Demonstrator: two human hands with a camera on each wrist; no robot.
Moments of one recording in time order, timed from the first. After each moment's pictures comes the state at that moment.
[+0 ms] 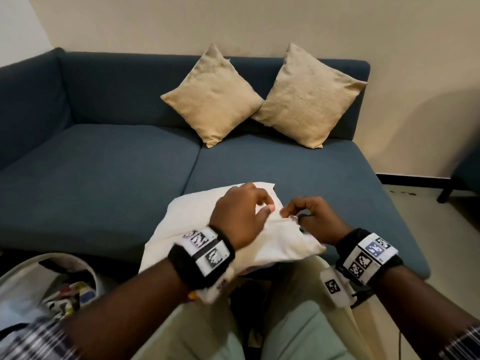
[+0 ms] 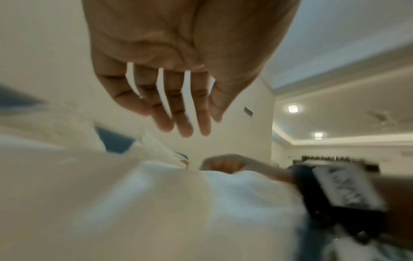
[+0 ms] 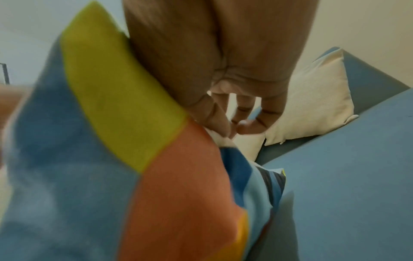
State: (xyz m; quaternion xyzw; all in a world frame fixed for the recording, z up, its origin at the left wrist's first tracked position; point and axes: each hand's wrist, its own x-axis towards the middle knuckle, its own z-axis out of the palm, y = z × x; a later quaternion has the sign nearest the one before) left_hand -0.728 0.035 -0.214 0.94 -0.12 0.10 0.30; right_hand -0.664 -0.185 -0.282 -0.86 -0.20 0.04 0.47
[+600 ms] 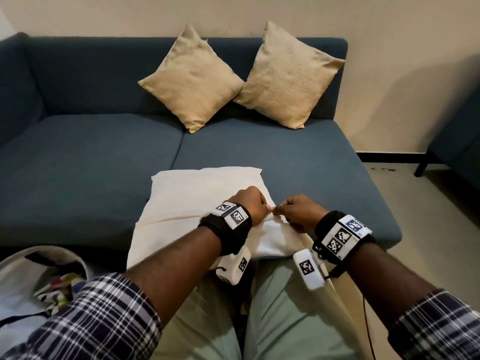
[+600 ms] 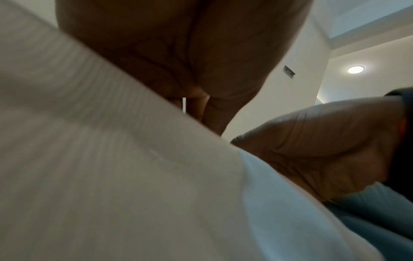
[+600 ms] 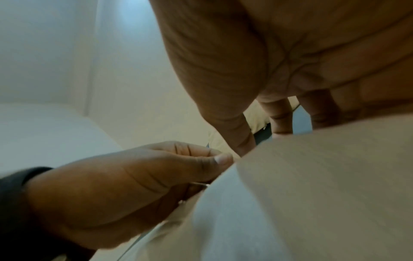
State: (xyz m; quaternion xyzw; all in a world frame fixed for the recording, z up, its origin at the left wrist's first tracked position) left_hand -0.702 -0.023 -0.272 0.95 -0.02 -0.14 0.27; right_hand -0.703 -0.185 -0.287 -0.83 0.12 0.24 0.48
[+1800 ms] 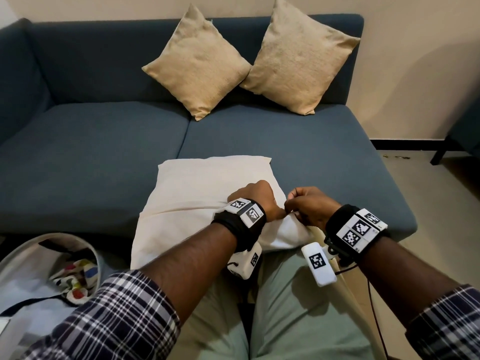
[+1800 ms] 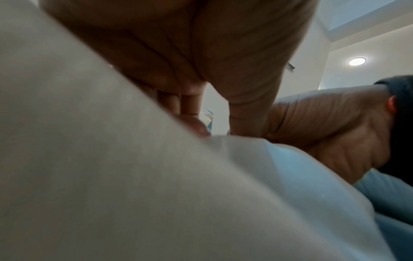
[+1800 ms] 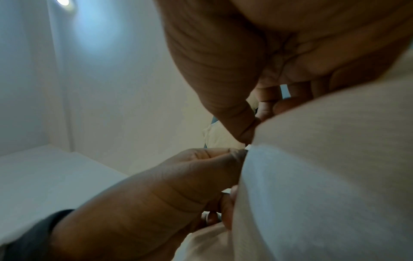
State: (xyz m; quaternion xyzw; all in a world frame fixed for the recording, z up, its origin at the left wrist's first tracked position) left_hand -0.711 -0.035 -0.275 0.97 0.01 -0.13 0.18; right_hand -0.709 -0.184 -0.295 -0.77 0.14 0.22 0.59
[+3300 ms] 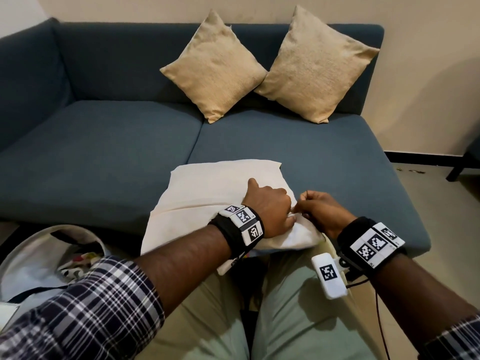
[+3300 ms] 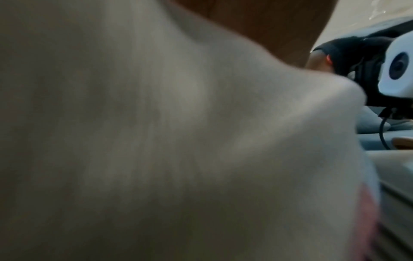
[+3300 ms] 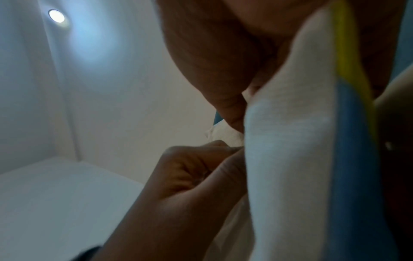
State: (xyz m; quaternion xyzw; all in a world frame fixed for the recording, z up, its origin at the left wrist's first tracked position) left_hand -0.726 -0.024 -0.260 0.97 -0.24 -0.01 -0.08; right_hand -0.703 -0.186 -0.300 -0.74 0.09 0.19 0.64
